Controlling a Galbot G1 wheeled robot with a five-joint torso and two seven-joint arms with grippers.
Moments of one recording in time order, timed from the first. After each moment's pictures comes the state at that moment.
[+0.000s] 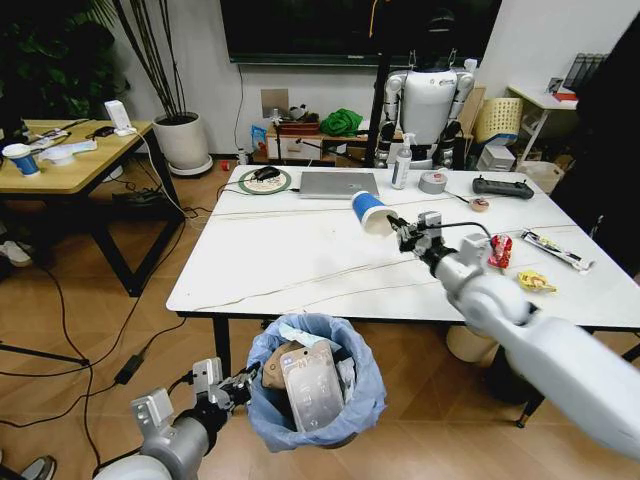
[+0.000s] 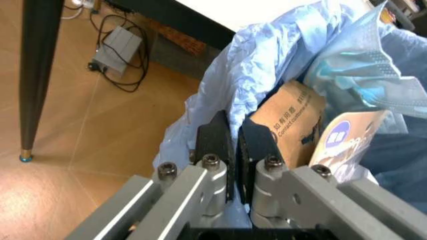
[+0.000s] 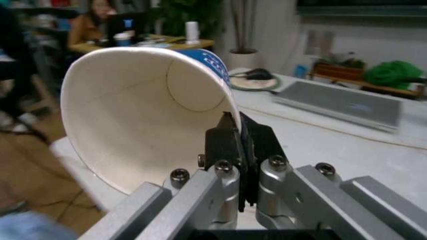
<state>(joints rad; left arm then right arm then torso) 1.73 -0.95 -0.42 -2.39 -1.13 0.35 -0.45 -0.78 0.54 -0.08 2.04 1.02 -0.10 0.00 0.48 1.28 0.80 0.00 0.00</state>
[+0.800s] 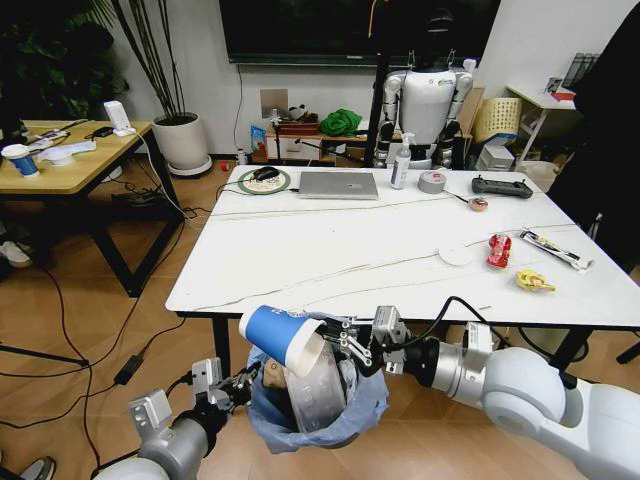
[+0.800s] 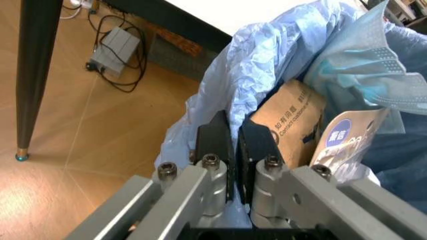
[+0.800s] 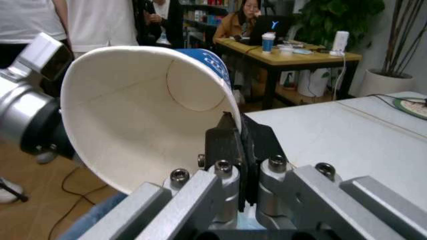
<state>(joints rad) 1.75 -0.97 -0.43 -2.42 -1.13 0.35 -0.45 -0.81 0.46 -0.29 2.20 0.84 0.07 -0.26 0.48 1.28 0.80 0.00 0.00</state>
